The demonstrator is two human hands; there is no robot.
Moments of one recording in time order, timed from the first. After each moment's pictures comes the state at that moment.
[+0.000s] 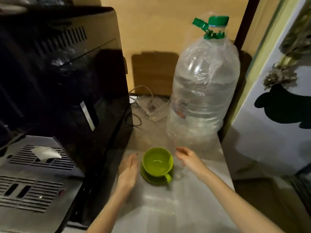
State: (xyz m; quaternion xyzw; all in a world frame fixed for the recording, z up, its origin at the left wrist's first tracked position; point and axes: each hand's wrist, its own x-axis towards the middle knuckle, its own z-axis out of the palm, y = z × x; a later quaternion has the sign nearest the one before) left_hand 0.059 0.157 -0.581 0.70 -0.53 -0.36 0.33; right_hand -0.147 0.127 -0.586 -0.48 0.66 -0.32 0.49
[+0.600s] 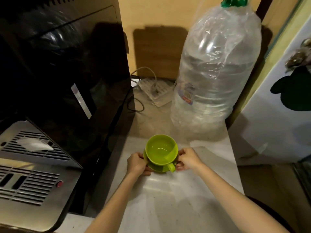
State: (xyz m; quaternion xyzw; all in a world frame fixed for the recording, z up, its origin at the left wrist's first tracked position) left_hand 0.050 0.131 -0.635 0.73 -0.38 -0.51 0.27; right_hand -0.133 0.118 -0.638 -0.35 0.72 -0.23 0.56
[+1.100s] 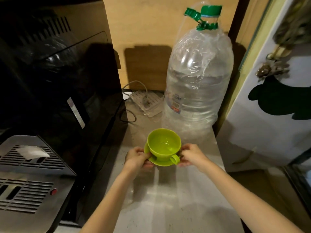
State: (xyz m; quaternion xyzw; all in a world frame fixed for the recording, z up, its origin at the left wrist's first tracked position) left_hand 0.028 0.126 -0.581 0.60 -0.39 -0.59 0.36; right_hand -0.163 0.132 -0.570 -0.37 0.67 -0.31 0.56
